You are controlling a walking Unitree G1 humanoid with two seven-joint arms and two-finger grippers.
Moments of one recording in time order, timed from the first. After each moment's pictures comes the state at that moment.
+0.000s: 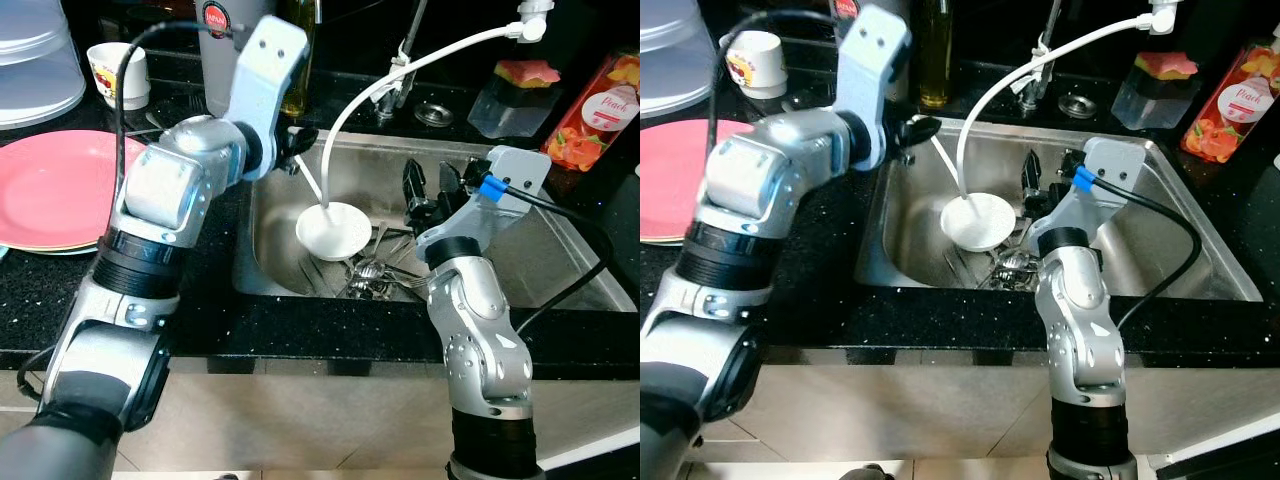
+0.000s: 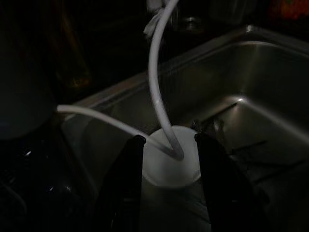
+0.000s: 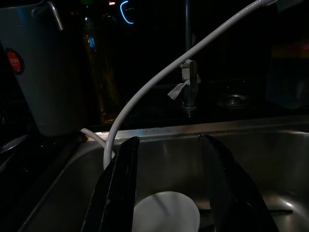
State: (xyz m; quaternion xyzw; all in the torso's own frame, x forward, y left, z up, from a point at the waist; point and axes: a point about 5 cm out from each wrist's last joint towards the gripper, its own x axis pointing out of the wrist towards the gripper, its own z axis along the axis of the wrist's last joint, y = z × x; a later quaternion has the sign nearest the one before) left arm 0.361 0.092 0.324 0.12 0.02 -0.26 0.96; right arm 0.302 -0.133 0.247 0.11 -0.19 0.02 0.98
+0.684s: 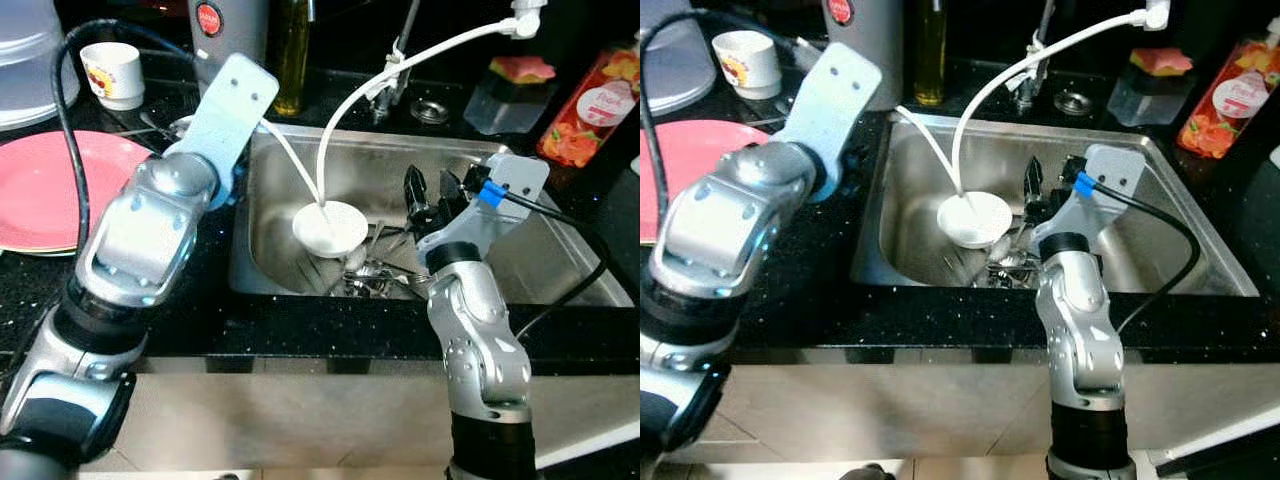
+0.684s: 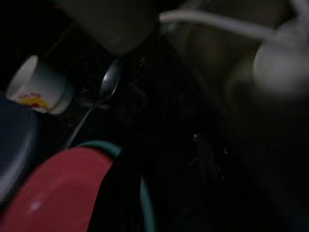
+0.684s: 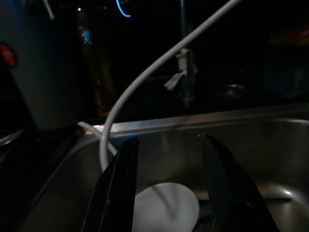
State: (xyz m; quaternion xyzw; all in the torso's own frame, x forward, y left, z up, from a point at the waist) left arm 0.316 0.130 0.301 0.37 0.09 -0.05 0.92; right arm 0.302 -0.131 0.239 0.12 -0.18 0.02 0.98
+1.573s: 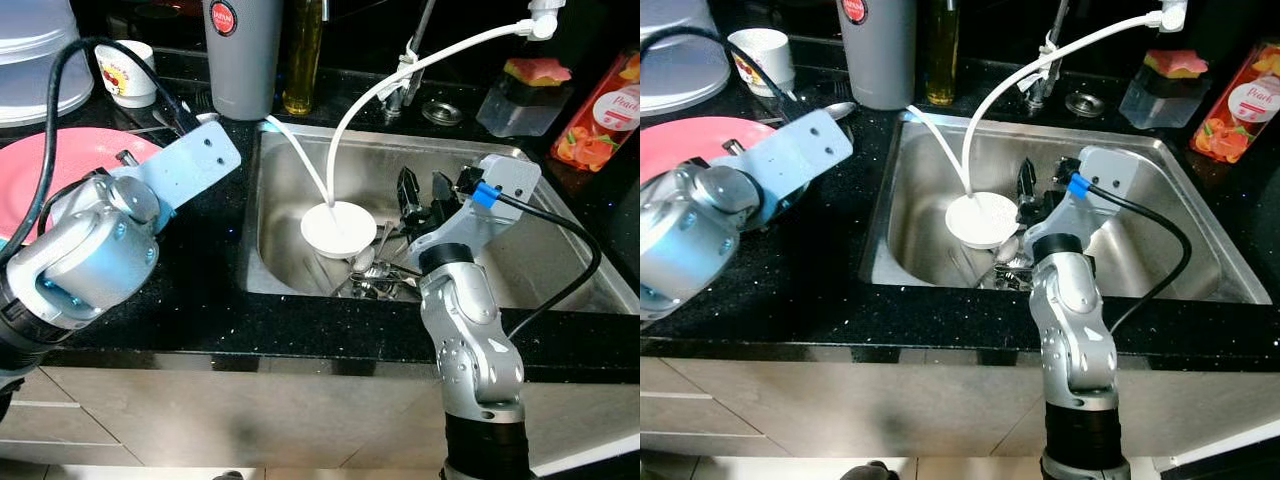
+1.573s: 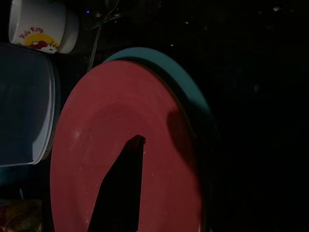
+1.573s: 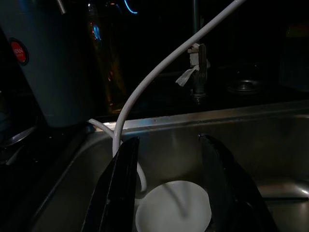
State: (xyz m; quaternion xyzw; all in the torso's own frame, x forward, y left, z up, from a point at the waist) left arm 0.305 0.176 0.290 0.49 0.21 -0.04 0.85; right arm 0.303 -0.129 0.238 0.13 -0.17 0.02 0.98
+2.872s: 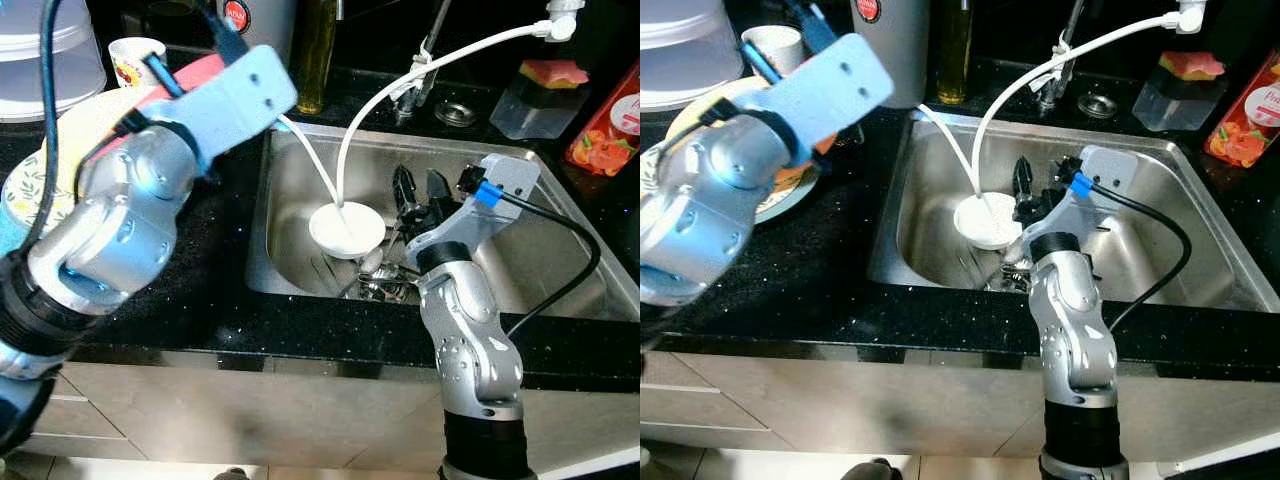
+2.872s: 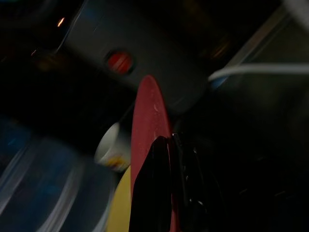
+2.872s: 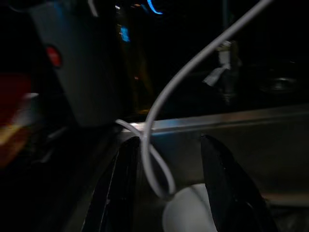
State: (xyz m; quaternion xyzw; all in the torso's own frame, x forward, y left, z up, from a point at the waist) left arm 0.308 0.119 0.339 0.47 -0.09 -0.08 0.88; right arm 0.303 -0.123 0.242 0.16 -0.19 0.07 0.97
